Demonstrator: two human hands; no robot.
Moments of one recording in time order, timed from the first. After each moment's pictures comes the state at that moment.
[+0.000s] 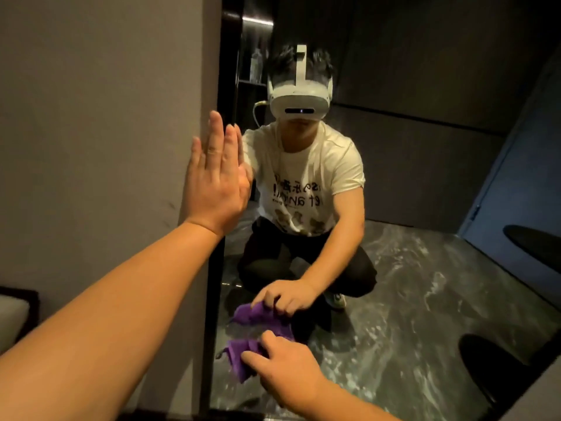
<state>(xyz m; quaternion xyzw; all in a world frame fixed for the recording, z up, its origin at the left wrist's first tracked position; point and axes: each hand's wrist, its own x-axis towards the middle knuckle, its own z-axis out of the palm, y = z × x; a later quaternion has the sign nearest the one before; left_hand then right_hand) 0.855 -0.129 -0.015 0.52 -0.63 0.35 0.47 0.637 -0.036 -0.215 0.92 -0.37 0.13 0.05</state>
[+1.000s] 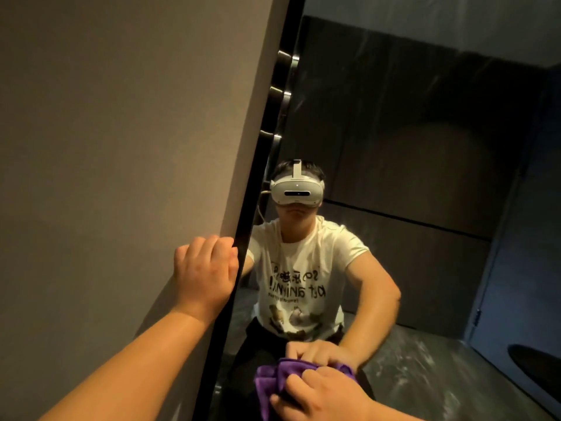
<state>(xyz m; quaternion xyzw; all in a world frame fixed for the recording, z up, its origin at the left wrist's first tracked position) 0.886 -0.115 0.050 0.53 -0.55 0.38 0.53 0.611 -0.167 -0.011 0.96 0.14 0.22 -0.06</state>
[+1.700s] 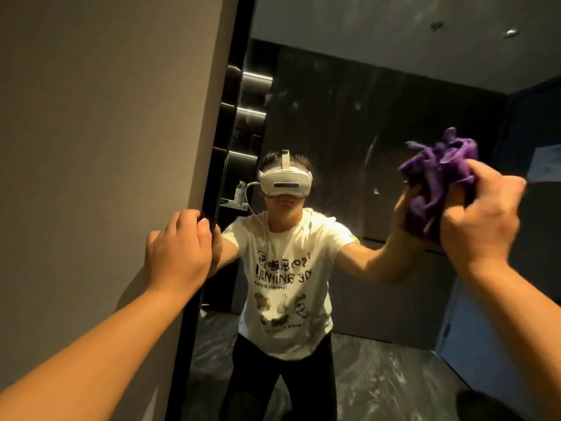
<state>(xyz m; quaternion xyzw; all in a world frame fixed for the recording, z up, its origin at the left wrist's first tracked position) 0.857 -0.100 0.415 0.58 -0.52 0.22 0.59 0.493 -0.073 0.534 0.54 -0.45 0.62 0.34</state>
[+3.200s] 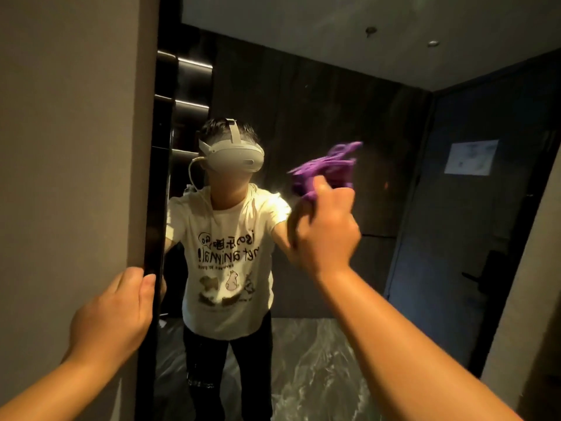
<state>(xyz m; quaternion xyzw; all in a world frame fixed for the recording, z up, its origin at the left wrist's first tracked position) 0.879 -0.084 0.541 0.61 -0.62 0.16 0.46 0.604 -0.106 0.665 0.54 -0.51 0.58 0.33</state>
